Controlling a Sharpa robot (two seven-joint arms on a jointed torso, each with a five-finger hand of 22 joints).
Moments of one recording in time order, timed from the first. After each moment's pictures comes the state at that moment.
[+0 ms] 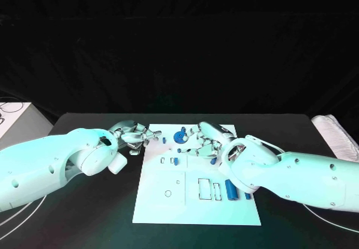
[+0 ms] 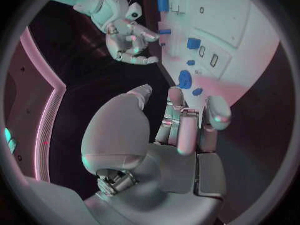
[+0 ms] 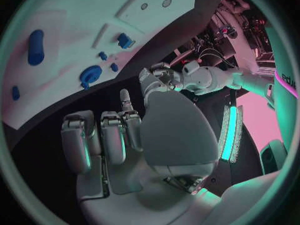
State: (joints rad) left arm 1.25 -0.88 -0.02 1.55 -0.53 -0.18 -0.19; left_hand 1.20 -0.15 0.29 0.29 0.21 0.86 0.14 0.46 0.43 1.09 0.06 1.01 0.72 1.47 0.01 1.51 1.31 0.12 1.22 0.11 1.38 1.07; right arm 1.27 -0.77 -0.16 1.70 -1.30 -0.58 -0.25; right_hand 1.38 -0.19 0.17 0.23 0.10 0.93 0.16 0.20 0.29 1.47 0.08 1.47 1.31 1.47 0.00 1.57 1.31 0.01 1.46 0.11 1.57 1.31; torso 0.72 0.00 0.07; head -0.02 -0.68
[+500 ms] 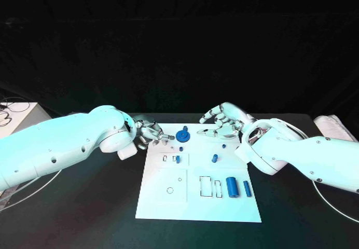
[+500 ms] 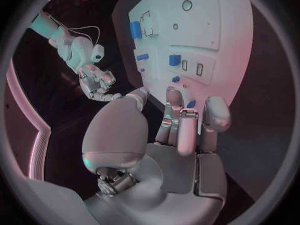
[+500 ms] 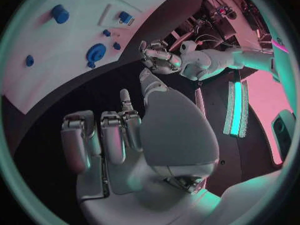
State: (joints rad) left arm 1.35 -0.72 -0.06 1.42 -0.75 0.05 -0.43; left_hand 1.15 -0.13 0.25 0.30 0.21 0.88 0.12 0.55 0.51 1.10 0.05 1.03 0.74 1.47 -0.01 1.51 1.31 0.12 1.23 0.10 1.38 1.09; right arm 1.34 -0.85 -0.15 1.69 -1.05 -0.56 -0.16; right_hand 1.39 -0.19 0.16 0.26 0.10 0.93 0.16 0.21 0.29 1.47 0.08 1.47 1.31 1.47 0.00 1.57 1.31 0.01 1.46 0.11 1.57 1.31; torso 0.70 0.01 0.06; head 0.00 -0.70
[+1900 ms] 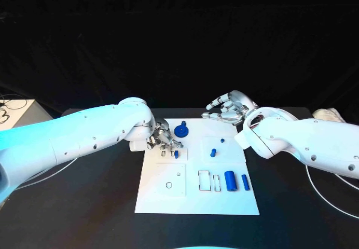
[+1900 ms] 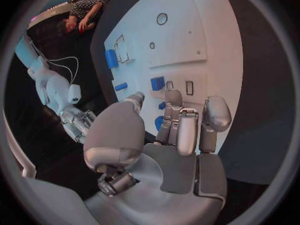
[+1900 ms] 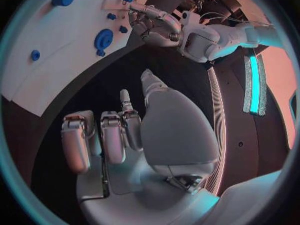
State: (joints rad) left arm 1.40 -0.47 -0.17 1.19 -0.86 0.33 -0.52; left_hand 1.05 -0.08 0.14 0.30 0.21 0.82 0.11 0.63 0.67 1.06 0.04 1.04 0.73 1.46 -0.01 1.51 1.31 0.12 1.23 0.10 1.38 1.09; right arm 1.36 -0.82 -0.15 1.59 -0.80 -0.60 -0.15; right_hand 1.37 -0.19 0.15 0.27 0.10 0.92 0.15 0.21 0.29 1.47 0.08 1.46 1.31 1.47 0.00 1.57 1.31 0.01 1.46 0.11 1.57 1.31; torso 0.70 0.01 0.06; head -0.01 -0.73
